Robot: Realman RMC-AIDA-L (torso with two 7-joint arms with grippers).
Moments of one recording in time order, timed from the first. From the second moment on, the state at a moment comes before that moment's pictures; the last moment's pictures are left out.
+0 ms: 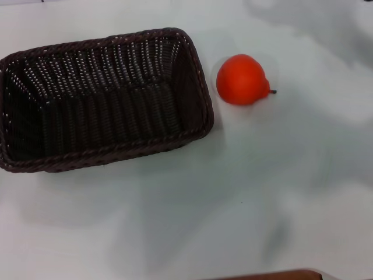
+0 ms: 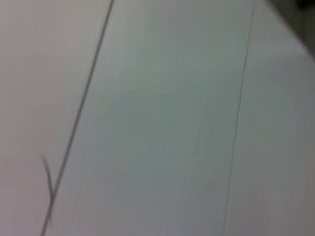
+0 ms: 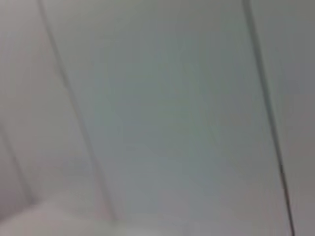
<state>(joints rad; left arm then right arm) -0.24 -2.16 0.32 0.92 1.38 1.78 -1.44 0.44 1.98 -0.71 -0.86 -1.71 -1.34 -1.49</state>
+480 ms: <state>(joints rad) -0.24 -2.16 0.32 0.80 1.28 1.79 -1.30 0.66 1.96 -0.72 -1.15 -2.42 -1.70 -1.06</state>
